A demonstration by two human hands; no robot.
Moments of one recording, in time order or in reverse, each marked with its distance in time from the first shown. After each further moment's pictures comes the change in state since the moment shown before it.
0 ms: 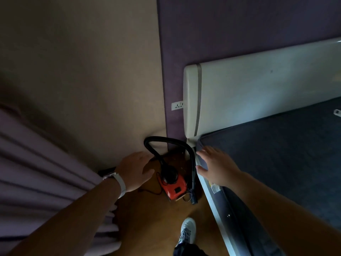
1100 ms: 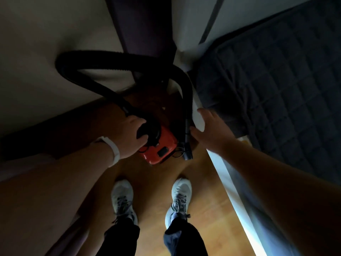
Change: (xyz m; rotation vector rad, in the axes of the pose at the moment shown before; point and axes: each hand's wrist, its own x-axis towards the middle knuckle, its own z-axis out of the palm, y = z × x) left_hand 0.339 -0.097 0.402 -0.271 -0.364 0.008; right_hand 0.226 0.159 0.411 0.461 -0.188 0.594
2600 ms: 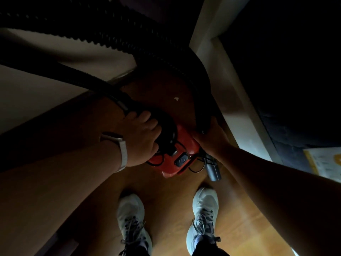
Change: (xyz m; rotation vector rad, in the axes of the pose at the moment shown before) left_hand 0.098 -0.085 0.082 0.656 -0.033 0.454; right_hand 0.116 0.056 0.197 0.391 0.008 0.268
